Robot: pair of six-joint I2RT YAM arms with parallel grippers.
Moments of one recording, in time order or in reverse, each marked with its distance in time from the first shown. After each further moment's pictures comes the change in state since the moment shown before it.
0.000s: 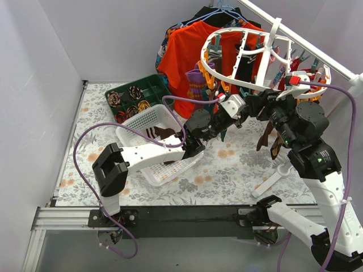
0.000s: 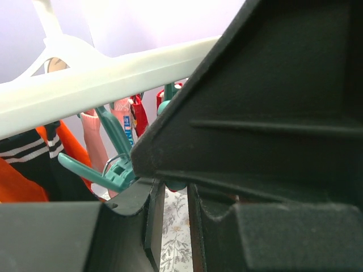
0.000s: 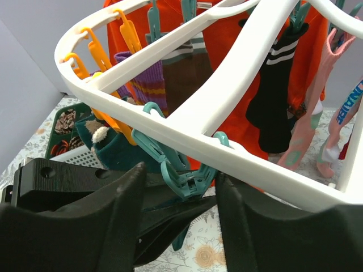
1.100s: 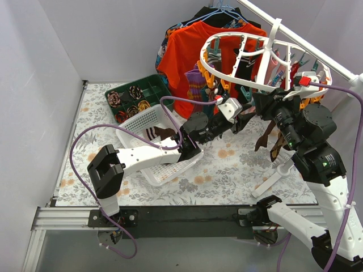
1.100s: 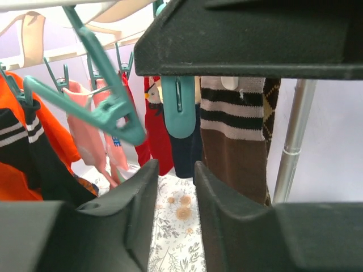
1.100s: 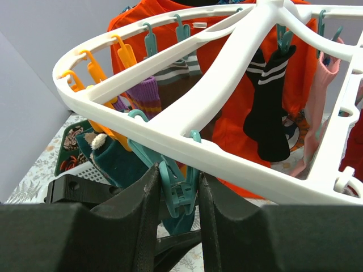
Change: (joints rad) left arm 0.003 -0.051 -0.084 -0.043 0.034 -0.066; right arm 0.002 -0.016 0.021 0.008 0.026 0.031
